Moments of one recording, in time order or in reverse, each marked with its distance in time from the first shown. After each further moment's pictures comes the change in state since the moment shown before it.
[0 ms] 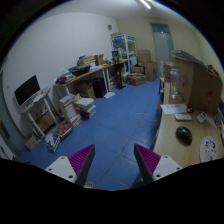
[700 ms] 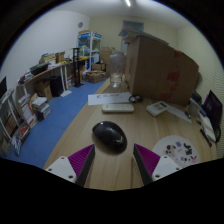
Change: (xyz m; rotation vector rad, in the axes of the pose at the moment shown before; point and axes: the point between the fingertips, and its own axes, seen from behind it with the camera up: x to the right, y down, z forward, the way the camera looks) arm 0.331 0.044 0.040 -0.004 0.384 0.044
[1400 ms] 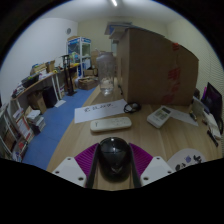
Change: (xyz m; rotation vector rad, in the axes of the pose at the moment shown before) arm 0.019 -0.051 0.079 0.041 0.029 0.112
